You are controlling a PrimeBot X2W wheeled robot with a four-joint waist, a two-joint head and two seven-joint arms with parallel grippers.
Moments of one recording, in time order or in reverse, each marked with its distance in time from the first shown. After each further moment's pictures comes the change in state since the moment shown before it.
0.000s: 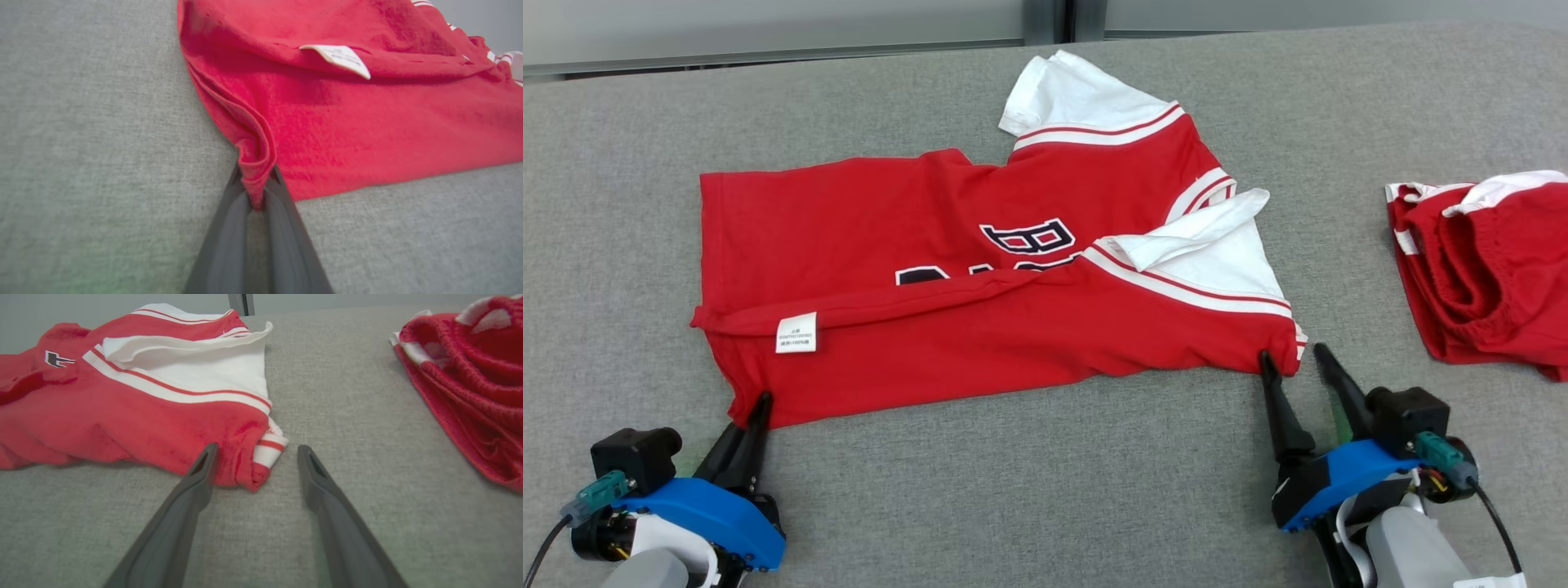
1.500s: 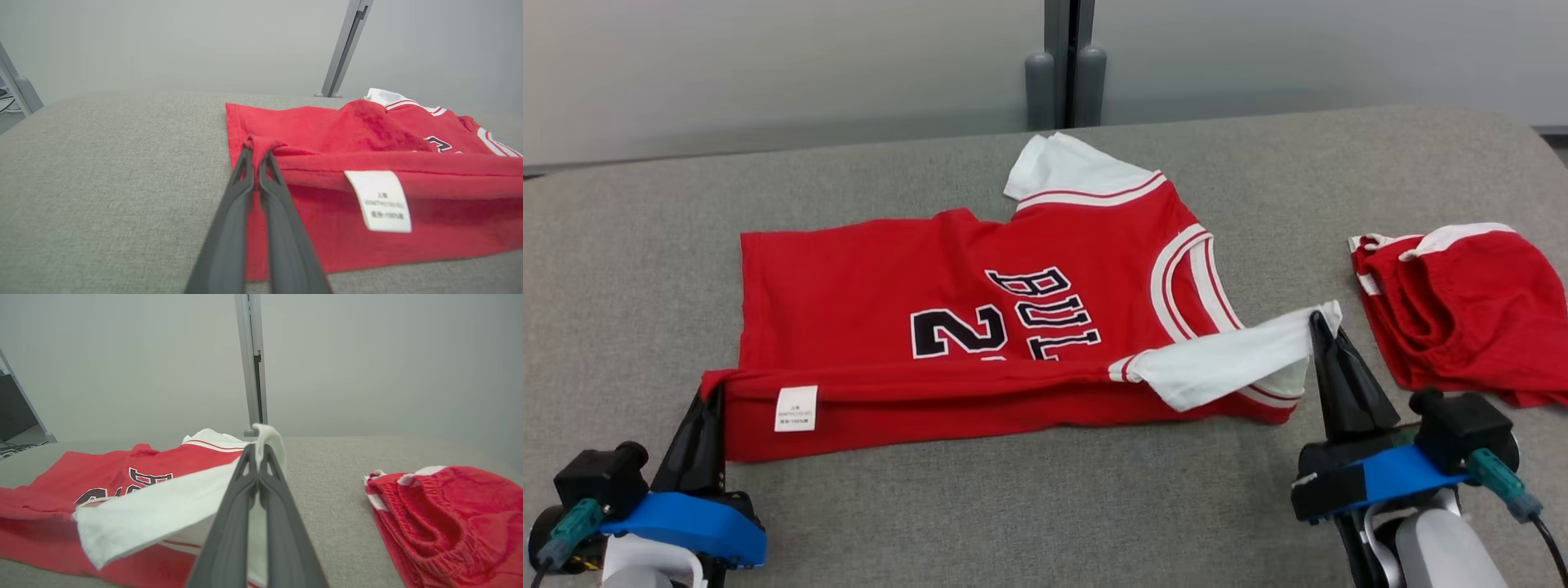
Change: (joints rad) left arm 0.161 -0.193 0.518 -0.137 0.466 -0.003 0.022; right arm 0.135 0.001 -0.009 -0.336 -0.001 0.000 0.001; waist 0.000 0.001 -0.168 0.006
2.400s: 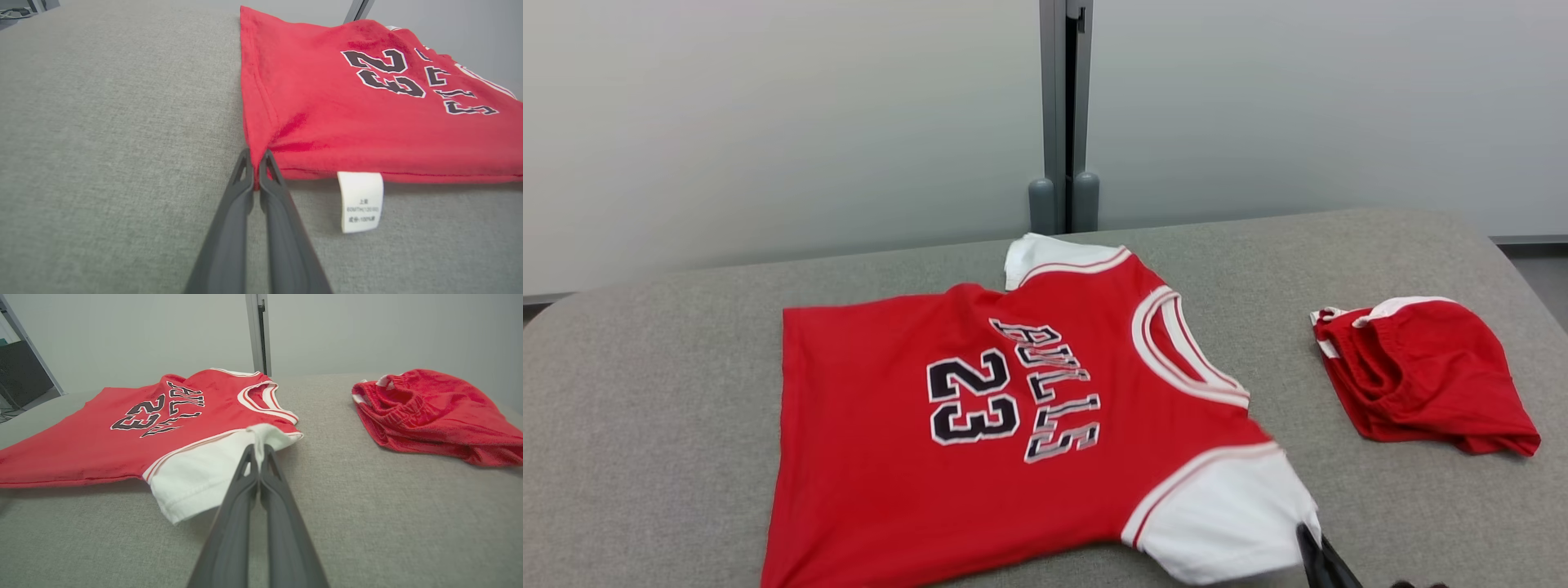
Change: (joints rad) left arm 0.283 -0.170 0.084 0.096 0.075 0.000 0.000; right arm 0.332 -0.001 0.039 -0.003 -0.030 0.000 0.000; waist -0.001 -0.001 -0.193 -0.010
